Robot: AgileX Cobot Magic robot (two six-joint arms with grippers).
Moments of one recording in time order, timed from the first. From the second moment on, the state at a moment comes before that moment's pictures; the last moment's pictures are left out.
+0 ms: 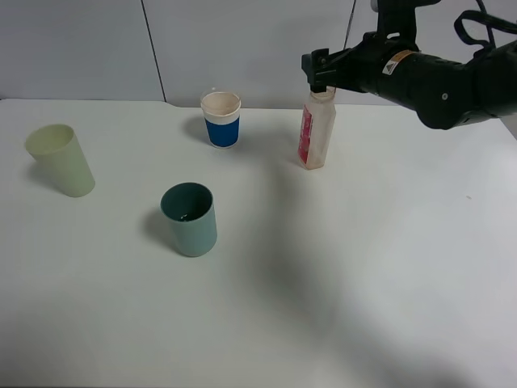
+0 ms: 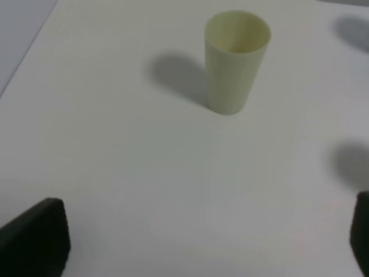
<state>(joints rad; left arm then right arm) 0.05 -0.01 -0.51 0.07 1.06 -0.12 0.37 1.74 -0.89 0.09 -0.55 -0.11</state>
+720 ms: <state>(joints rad) 0.05 -0.01 -0.51 0.07 1.06 -0.12 0.37 1.47 -0.89 0.06 -0.19 -0.02</state>
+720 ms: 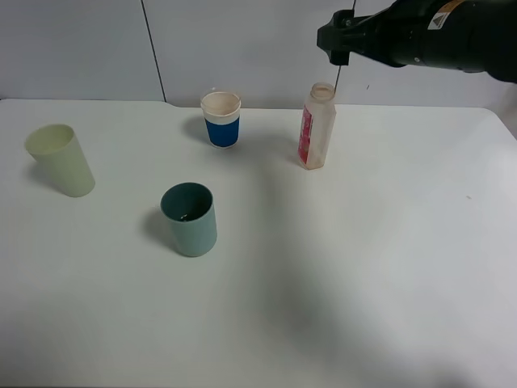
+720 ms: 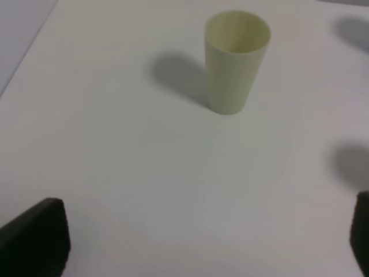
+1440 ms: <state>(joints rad) 0.05 -0.01 -0.51 0.07 1.06 -0.12 0.27 1.10 -0.89 -0.14 0.30 0.01</state>
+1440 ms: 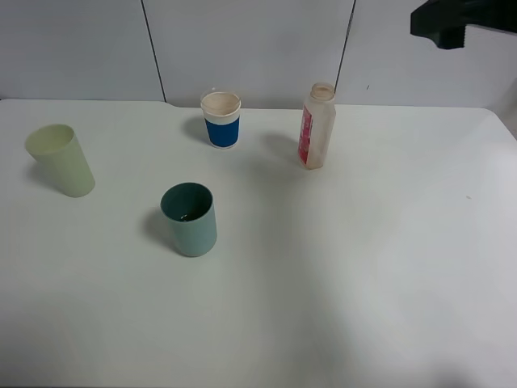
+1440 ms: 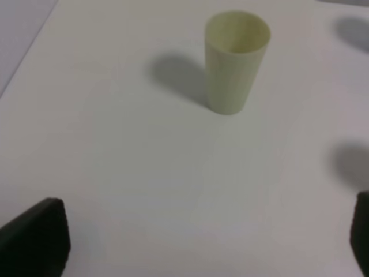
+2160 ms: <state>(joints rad) 0.05 -0.01 -0.51 0.07 1.06 -0.12 0.26 0.82 -0.89 -0.28 0.68 0.11</state>
